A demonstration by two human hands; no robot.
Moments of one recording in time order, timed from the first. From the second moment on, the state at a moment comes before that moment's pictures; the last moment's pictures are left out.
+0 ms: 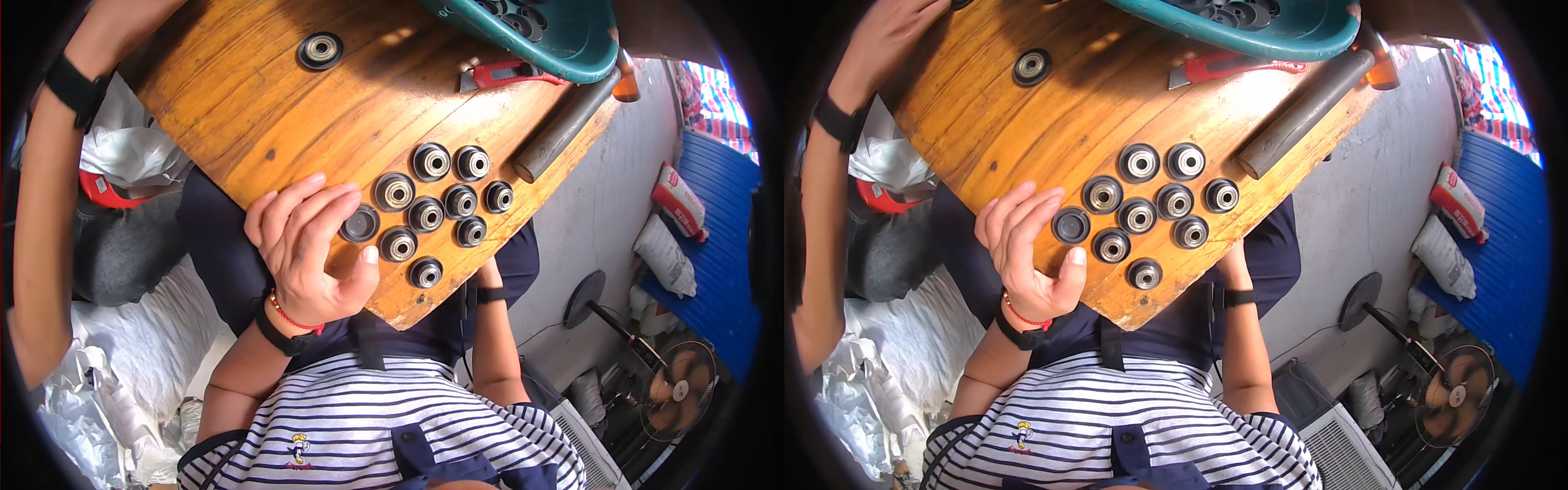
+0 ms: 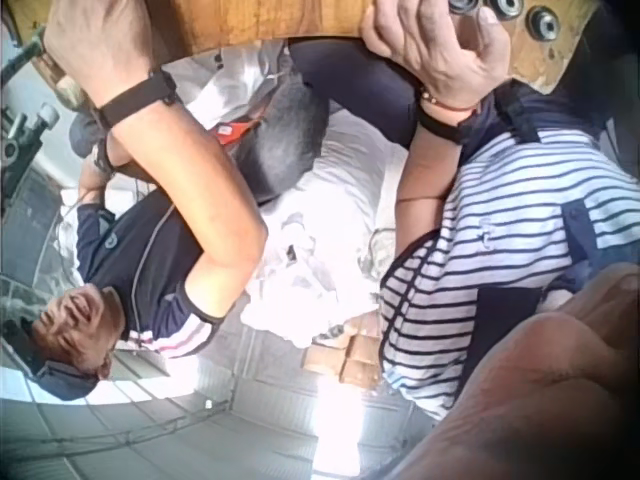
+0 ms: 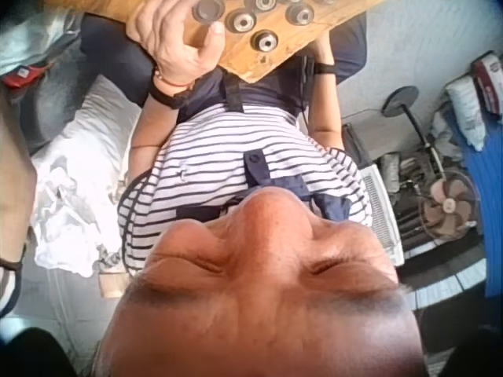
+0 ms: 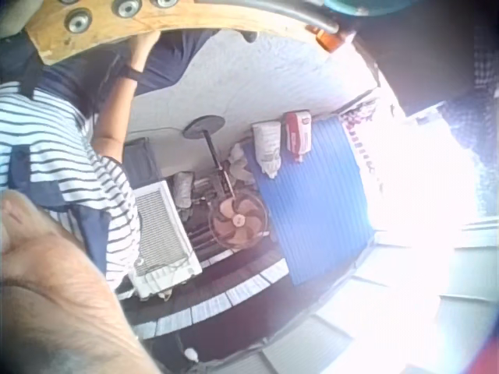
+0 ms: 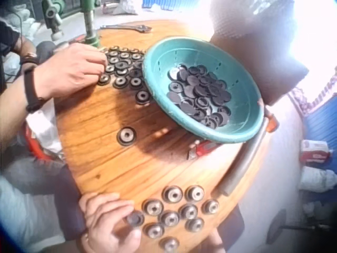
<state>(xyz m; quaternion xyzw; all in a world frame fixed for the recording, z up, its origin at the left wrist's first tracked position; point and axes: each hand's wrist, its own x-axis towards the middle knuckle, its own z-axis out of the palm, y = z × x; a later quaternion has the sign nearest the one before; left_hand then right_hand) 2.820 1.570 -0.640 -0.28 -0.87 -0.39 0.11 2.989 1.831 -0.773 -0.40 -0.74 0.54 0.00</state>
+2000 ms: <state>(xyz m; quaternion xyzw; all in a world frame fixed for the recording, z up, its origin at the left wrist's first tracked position) 2.828 1.548 -0.642 -0.26 -0.86 -0.45 0.05 2.854 1.723 -0.563 -0.03 -0.95 0.31 0.05</state>
